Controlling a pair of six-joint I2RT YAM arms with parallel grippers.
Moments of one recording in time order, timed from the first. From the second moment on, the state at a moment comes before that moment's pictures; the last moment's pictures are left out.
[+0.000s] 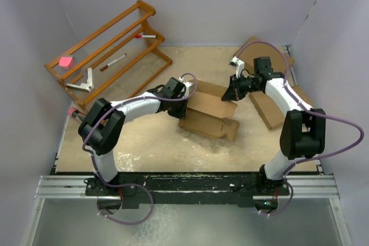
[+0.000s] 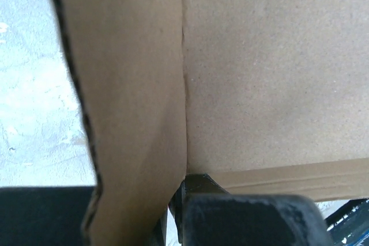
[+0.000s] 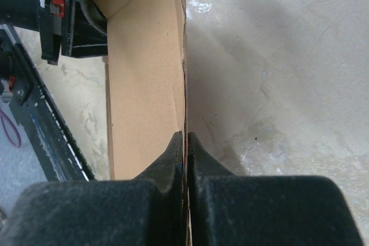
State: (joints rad) left arm -0.66 1.81 1.16 -0.31 0.19 -0.29; right arm 0.07 1.65 1.24 -0.66 -0.85 -0.29
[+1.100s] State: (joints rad) left arm -0.70 1.90 1.34 -0.58 0.00 -0.32; right arm 0.10 1.65 1.16 -0.50 -0.86 -0.26
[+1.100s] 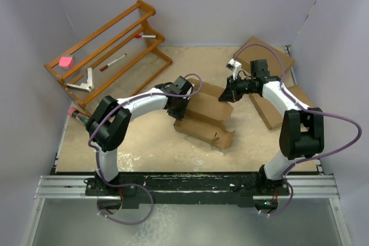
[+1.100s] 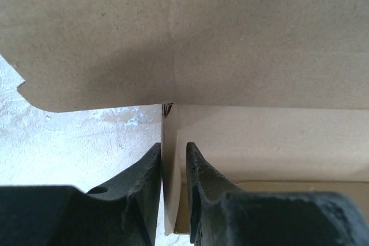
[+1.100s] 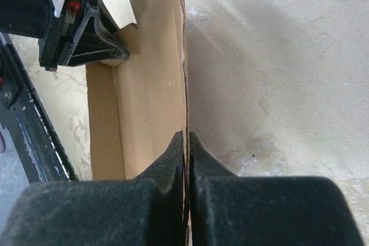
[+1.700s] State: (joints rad) left arm -0.77 1.96 1.36 -0.62 -0.21 -0.31; right arm 0.10 1.65 1.16 -0.50 -0.85 -0.27
